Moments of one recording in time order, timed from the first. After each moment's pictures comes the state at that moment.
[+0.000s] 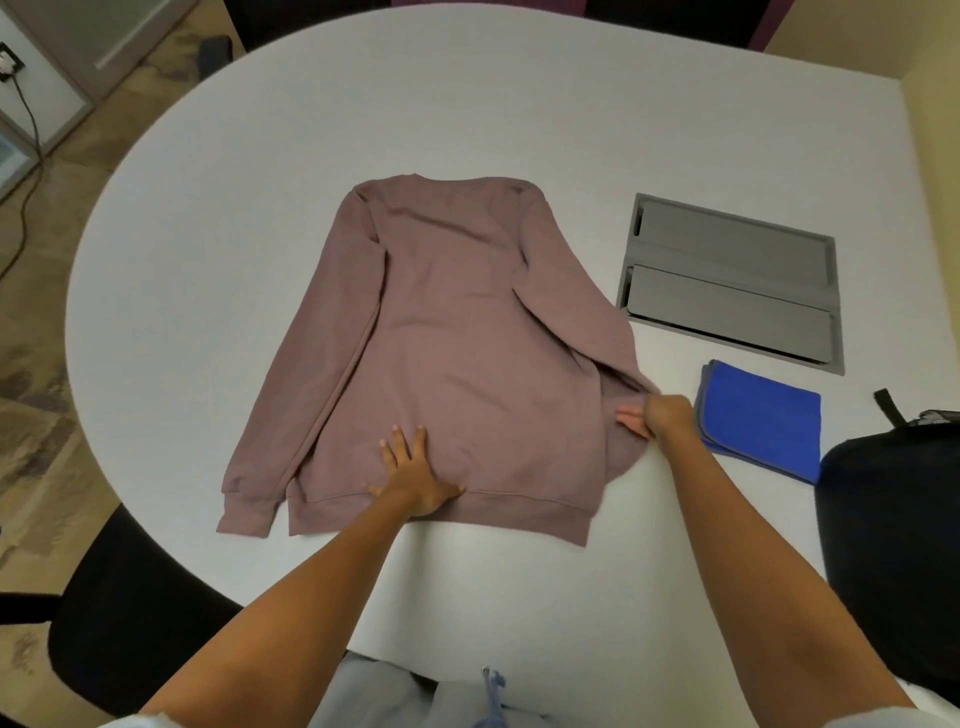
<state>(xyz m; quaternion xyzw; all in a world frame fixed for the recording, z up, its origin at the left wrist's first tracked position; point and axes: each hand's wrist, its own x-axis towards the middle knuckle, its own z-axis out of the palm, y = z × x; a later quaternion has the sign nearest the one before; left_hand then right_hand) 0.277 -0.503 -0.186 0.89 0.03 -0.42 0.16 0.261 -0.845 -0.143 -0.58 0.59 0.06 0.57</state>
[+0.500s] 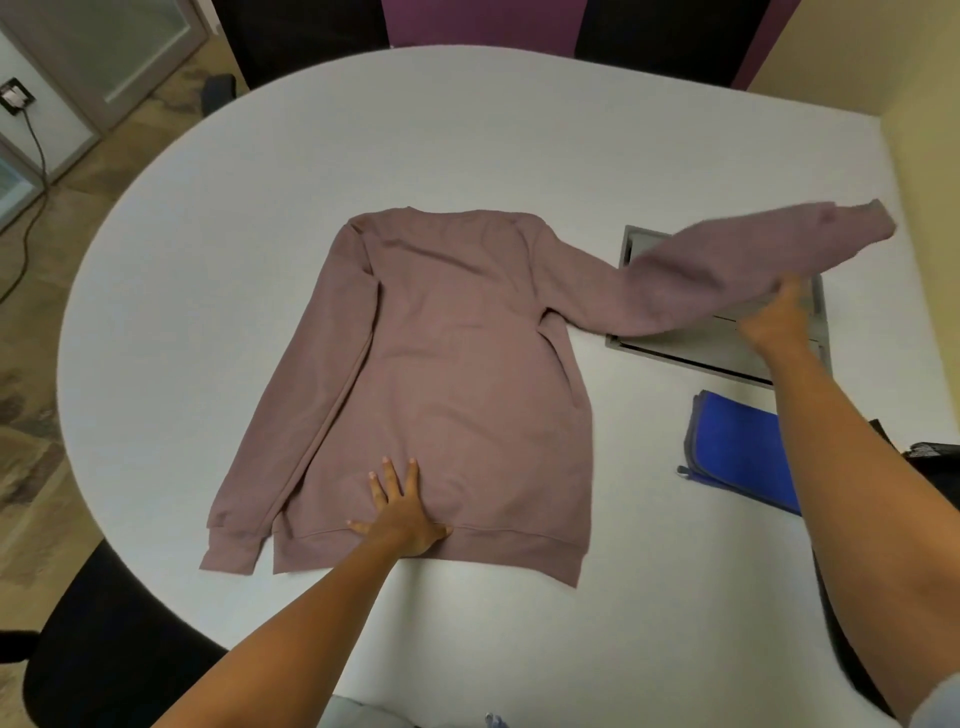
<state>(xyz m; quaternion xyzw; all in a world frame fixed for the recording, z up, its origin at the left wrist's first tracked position) 0.274 -0.506 -0.184 0.90 0.02 -0.43 0.10 0.328 -0.980 -0.046 -0.85 0.39 -0.09 0.35</state>
